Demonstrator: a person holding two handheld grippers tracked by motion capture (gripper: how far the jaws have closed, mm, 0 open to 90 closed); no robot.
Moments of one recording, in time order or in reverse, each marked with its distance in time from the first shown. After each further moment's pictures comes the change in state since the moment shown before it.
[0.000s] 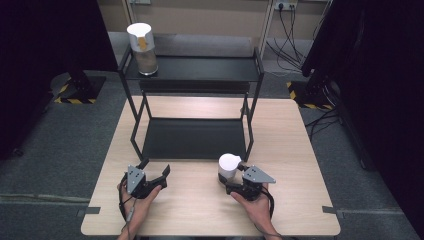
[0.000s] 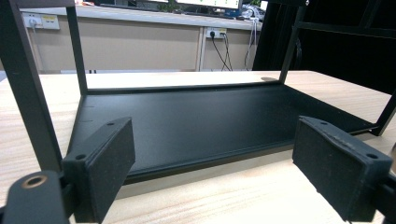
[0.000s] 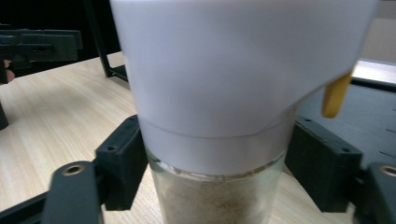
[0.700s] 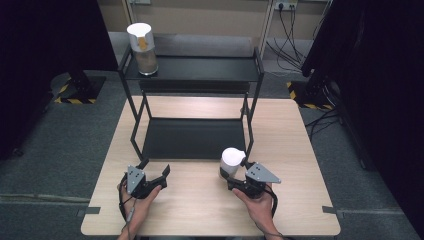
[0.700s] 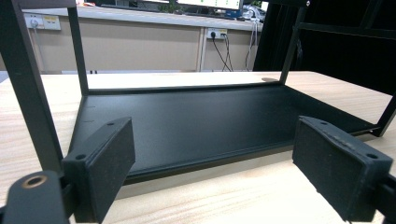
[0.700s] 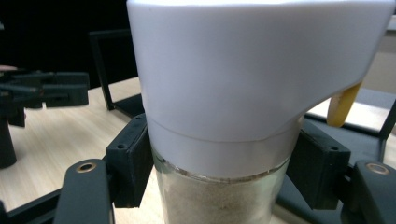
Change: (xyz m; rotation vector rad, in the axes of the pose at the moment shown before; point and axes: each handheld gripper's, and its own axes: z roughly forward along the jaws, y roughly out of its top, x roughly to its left) left arm 0.000 -0.001 0.000 -0.003 0.002 -0.001; right arm 0.011 0.022 -0.015 -0.093 -0.039 -0.027
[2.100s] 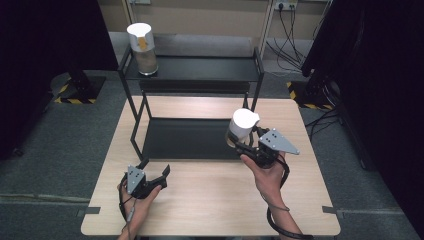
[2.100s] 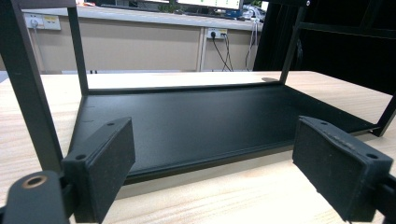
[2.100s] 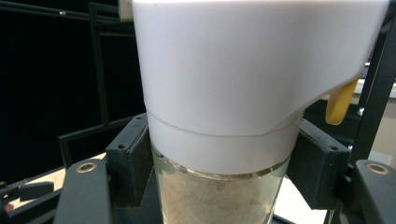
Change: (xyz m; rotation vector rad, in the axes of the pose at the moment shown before) left arm 0.000 0.000 0.000 0.000 0.001 0.002; right arm -0.016 0.088 0.002 -0.167 -0.083 -0.034
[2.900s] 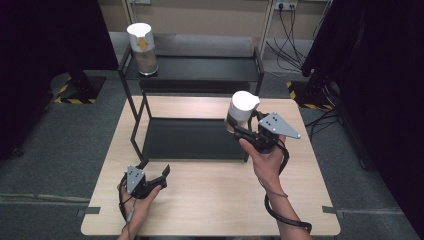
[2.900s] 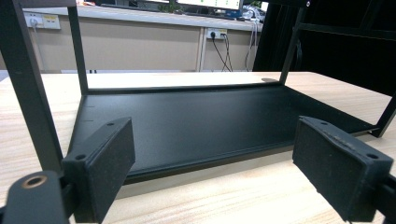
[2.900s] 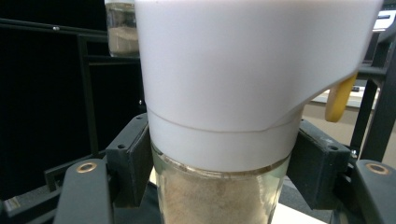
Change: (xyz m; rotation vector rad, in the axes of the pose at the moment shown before) left arm 0.001 0.000 0.000 0.001 -0.001 -0.005; right arm -0.003 0.033 0.020 -0.032 -0.020 -0.001
